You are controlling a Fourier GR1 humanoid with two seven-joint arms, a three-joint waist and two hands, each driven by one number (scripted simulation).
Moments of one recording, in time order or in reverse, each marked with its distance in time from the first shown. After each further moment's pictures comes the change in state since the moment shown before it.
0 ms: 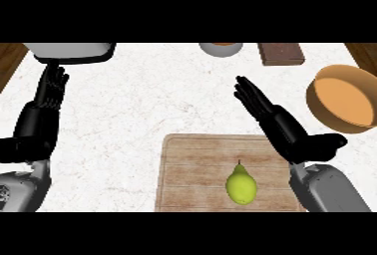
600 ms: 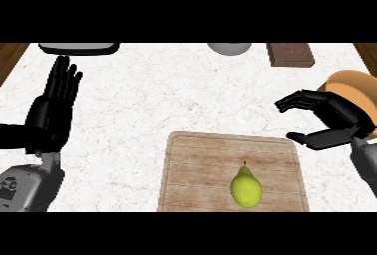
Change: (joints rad) left arm -0.046 -0.084 0.032 0.016 0.123 -0.038 0.057; right arm -0.082 -0.288 -0.150 0.357 -0.037 0.449 -0.139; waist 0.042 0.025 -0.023
